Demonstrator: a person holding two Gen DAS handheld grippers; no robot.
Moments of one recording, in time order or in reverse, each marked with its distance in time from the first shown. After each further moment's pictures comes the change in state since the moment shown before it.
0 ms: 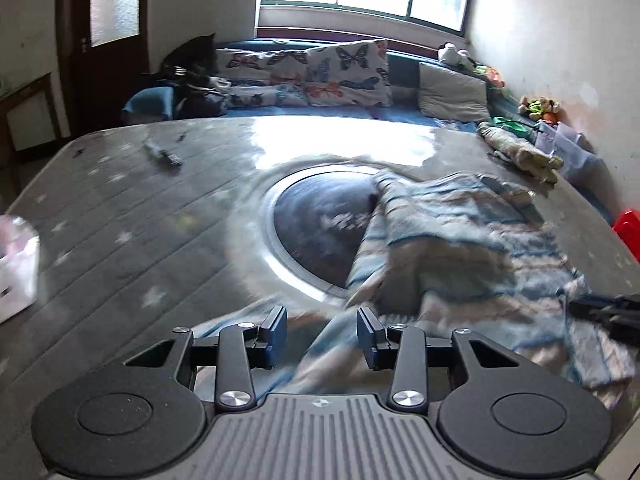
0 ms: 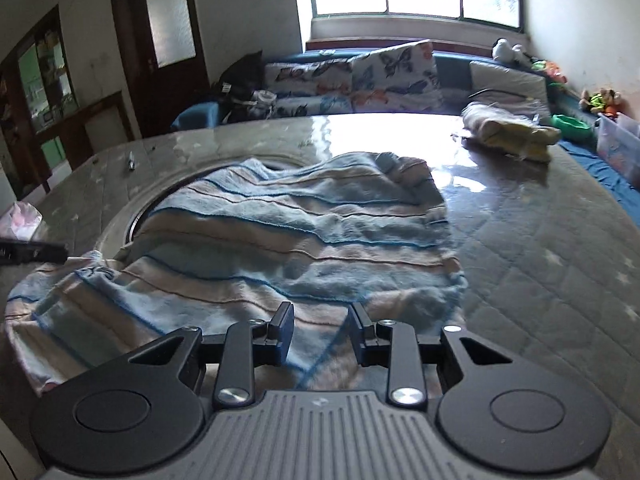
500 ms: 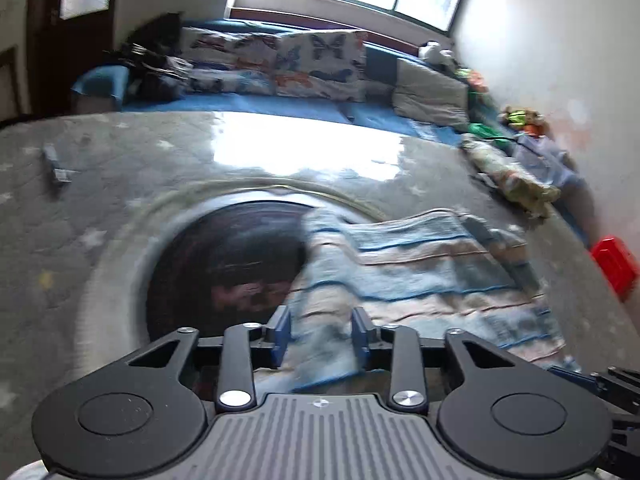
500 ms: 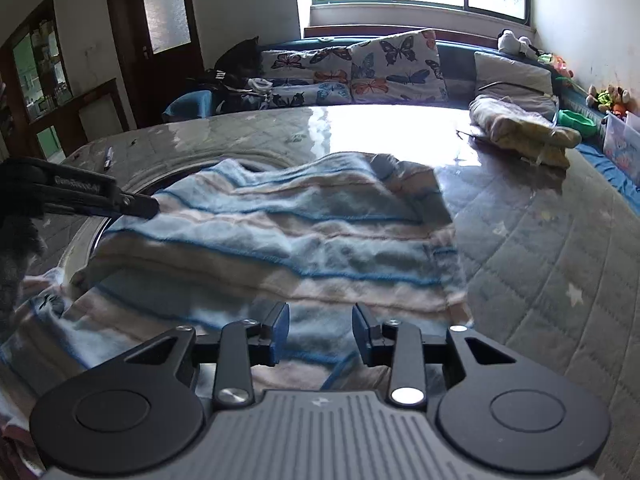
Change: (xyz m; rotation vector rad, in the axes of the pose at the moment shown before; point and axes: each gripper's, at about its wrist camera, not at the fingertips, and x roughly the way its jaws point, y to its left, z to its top) left arm 0.116 -0.043 0.064 -0.062 0.048 -0.148; right arm 0.043 -0.018 0.033 -0.005 0.030 -0.013
